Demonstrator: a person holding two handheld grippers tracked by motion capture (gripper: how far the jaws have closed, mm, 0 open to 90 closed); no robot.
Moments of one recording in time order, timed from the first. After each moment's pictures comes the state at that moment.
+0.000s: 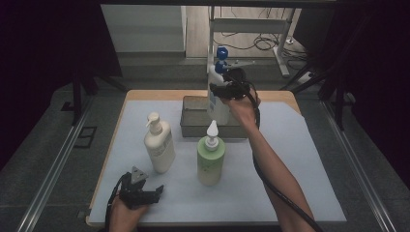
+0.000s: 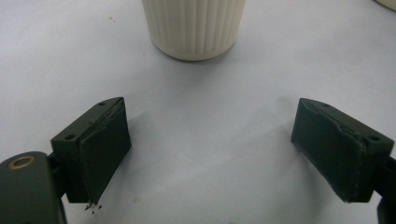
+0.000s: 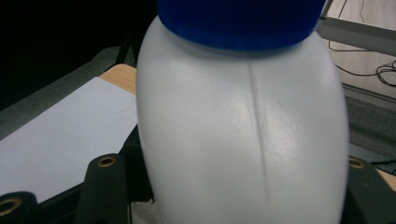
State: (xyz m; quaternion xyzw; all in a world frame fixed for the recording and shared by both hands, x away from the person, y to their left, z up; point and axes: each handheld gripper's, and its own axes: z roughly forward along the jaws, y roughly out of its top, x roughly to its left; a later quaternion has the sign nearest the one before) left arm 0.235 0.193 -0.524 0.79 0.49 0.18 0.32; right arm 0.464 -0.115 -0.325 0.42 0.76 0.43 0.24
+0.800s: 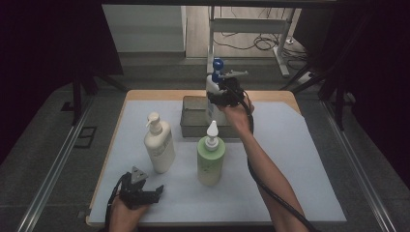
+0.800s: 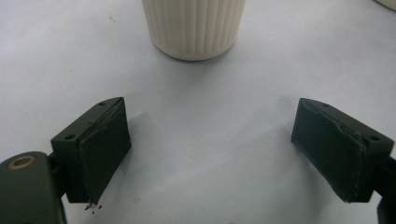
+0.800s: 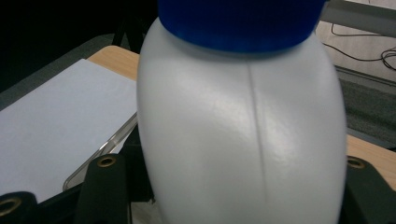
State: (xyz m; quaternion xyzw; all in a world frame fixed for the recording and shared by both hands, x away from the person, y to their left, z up) left arm 0.235 0.193 -0.524 0.80 0.49 0.18 0.32; right arm 0.477 -0.107 -0.368 0.43 0.77 0.41 0.23
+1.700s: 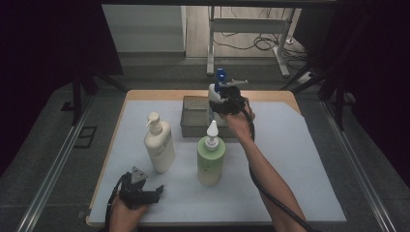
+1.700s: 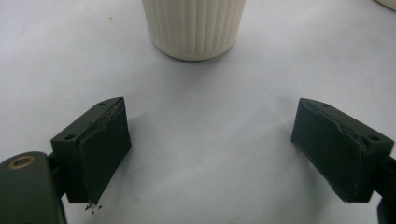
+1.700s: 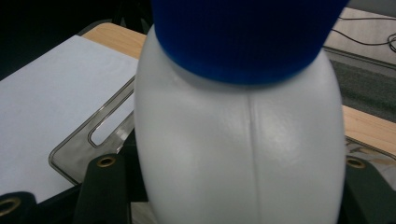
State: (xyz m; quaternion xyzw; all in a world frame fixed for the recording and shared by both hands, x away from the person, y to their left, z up) left arm 0.235 0.193 -0.524 0.80 0.49 0.18 0.32; right arm 0.471 -0.114 -0.395 0.44 0.77 0.40 0.22
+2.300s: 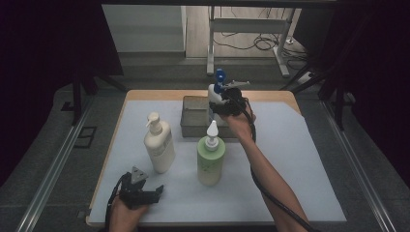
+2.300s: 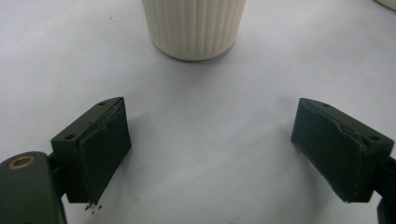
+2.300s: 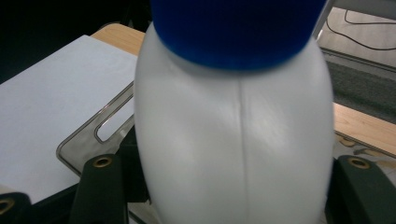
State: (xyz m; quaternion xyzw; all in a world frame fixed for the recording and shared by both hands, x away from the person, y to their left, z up) left arm 0.235 0.193 -0.524 0.80 0.49 0.18 0.32; right arm 0.467 -0.119 -0.397 0.43 0.78 0.41 0.21
